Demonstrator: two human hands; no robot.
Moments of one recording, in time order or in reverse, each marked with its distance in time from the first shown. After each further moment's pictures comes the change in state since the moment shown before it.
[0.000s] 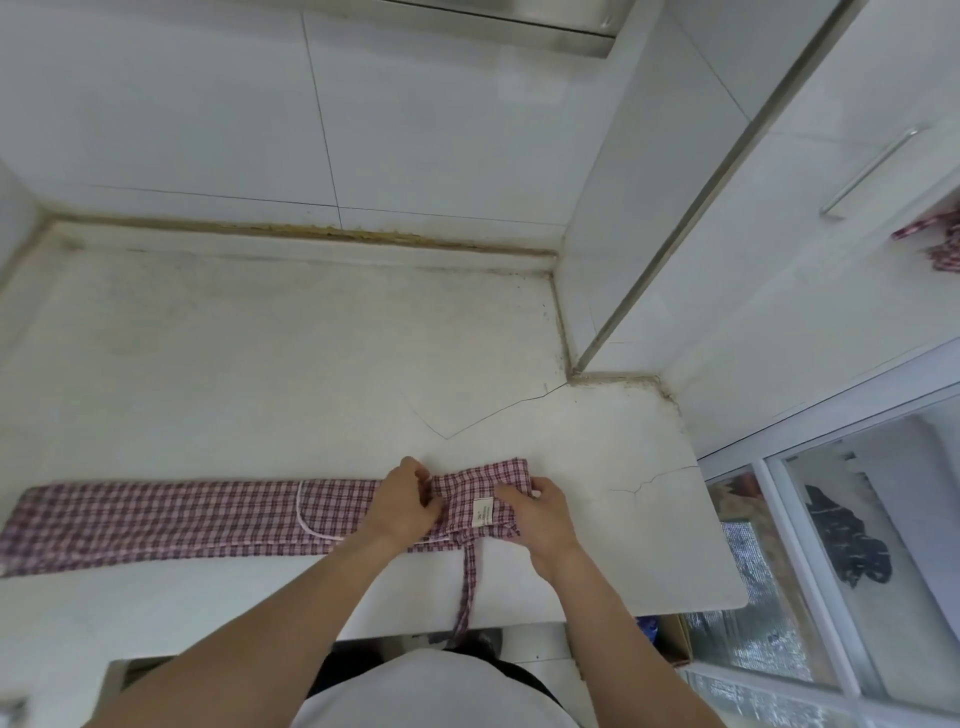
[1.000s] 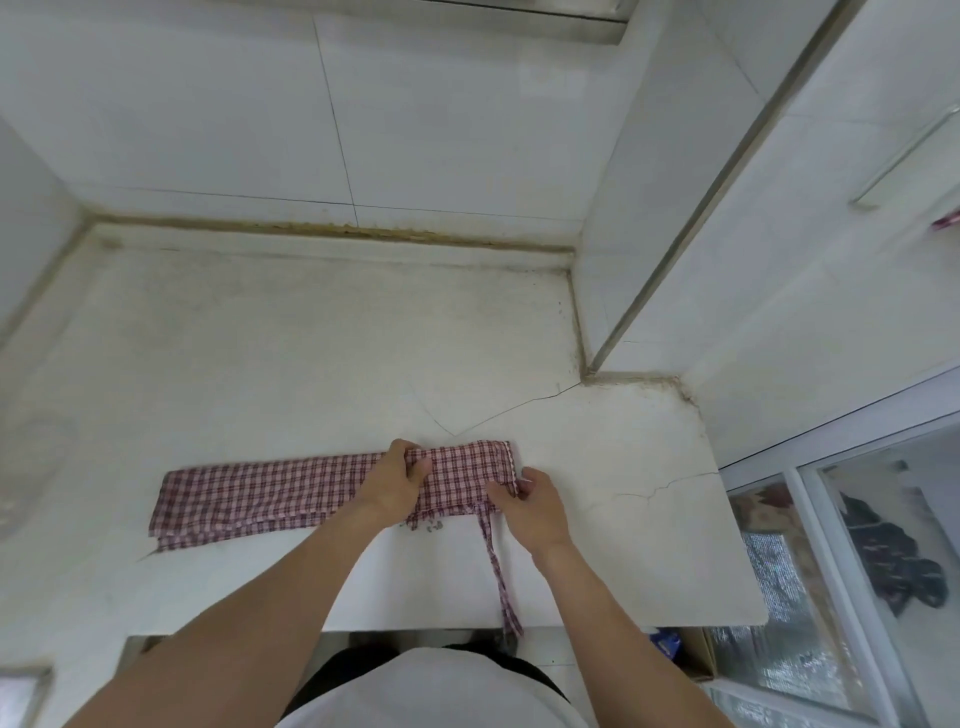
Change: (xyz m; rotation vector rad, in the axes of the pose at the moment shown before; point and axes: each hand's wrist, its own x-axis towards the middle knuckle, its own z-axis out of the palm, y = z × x) left_hand 0.006 0.011 -0.021 -0.077 -0.005 -0.105; right_hand 0.012 0.002 0.000 -0.373 -0.060 -0.101
